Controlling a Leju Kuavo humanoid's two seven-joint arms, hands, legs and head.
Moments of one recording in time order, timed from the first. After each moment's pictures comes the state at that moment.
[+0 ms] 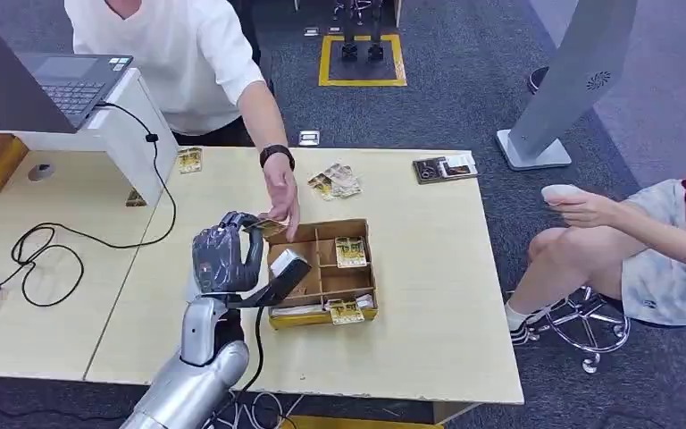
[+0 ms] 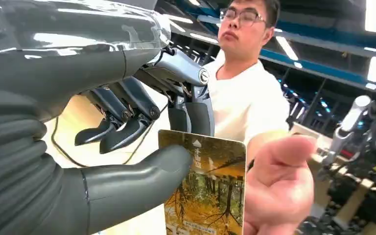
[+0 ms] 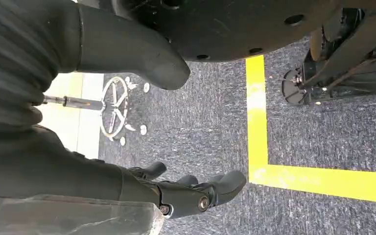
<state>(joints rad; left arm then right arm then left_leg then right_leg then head) -0.38 -0.08 -0.36 -1.10 -1.11 0.67 0.13 -0.05 0.12 1.44 0.02 -1.55 -0.35 -0.07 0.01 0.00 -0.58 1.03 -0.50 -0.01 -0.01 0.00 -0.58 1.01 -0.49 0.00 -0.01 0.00</state>
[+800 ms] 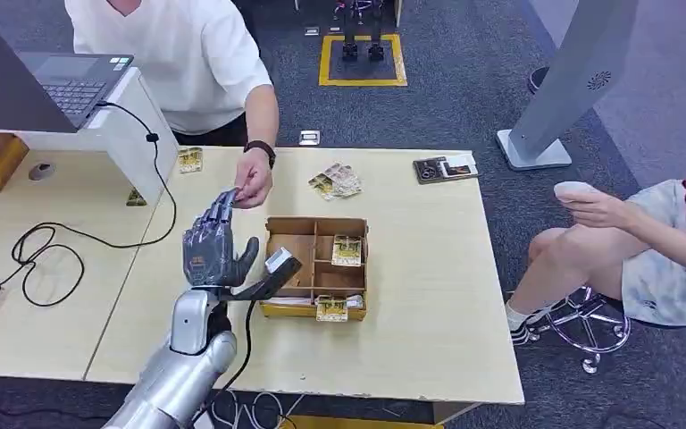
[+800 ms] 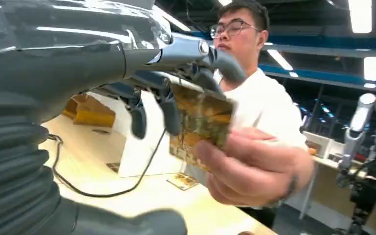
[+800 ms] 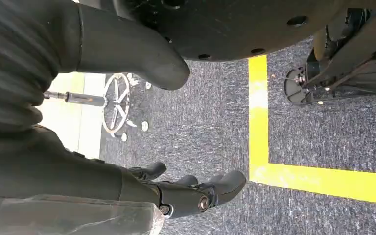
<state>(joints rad) -0.41 -0.08 -0.24 -1.00 -1.25 0.67 0.07 -0.05 0.12 1.47 0.02 -1.55 -0.35 -0.06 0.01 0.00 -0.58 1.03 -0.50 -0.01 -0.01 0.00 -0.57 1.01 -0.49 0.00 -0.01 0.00</state>
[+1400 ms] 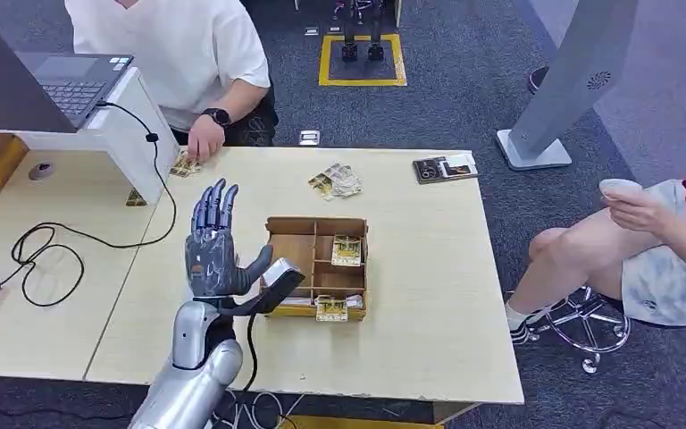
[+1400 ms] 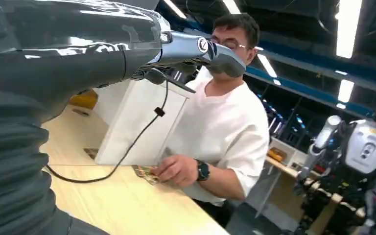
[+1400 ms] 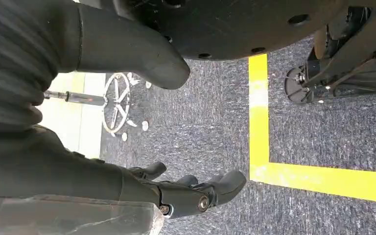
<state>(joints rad) -0.30 -0.14 -0.20 -1.18 -1.14 0.67 -0.11 -0.05 0.12 1.47 0.02 -1.55 -0.37 -0.06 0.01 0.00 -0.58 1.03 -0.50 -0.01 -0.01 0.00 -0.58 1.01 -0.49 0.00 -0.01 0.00</state>
